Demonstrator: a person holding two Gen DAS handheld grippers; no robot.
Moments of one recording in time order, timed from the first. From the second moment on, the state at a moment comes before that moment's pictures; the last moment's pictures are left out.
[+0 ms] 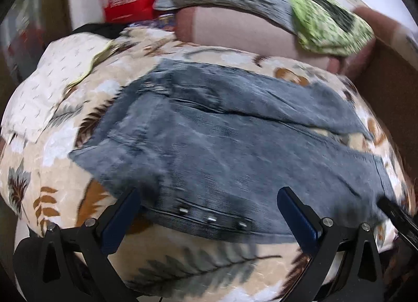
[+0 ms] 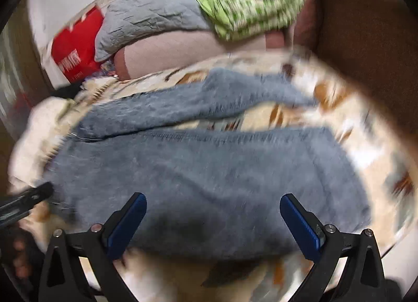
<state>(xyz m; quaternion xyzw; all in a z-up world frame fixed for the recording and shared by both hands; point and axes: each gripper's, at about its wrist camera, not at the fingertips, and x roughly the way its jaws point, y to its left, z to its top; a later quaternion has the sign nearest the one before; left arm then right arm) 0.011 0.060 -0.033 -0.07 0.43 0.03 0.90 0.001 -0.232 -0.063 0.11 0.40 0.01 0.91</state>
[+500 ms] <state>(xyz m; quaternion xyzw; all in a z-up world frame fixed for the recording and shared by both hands) 0.016 0.181 -0.080 -0.22 0.48 0.14 0.84 -0.040 -0.398 -0.118 0.50 0.39 -0.05 0.77</state>
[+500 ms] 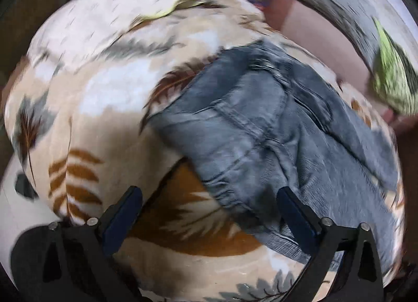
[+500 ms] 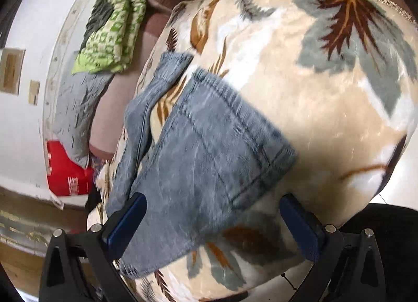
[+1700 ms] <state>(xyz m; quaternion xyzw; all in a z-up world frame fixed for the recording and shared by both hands) 0.022 0.154 -0.010 -0.17 0.39 0.09 0.90 -0.036 -0.425 -0.037 0.37 0.37 -0.08 0.85</state>
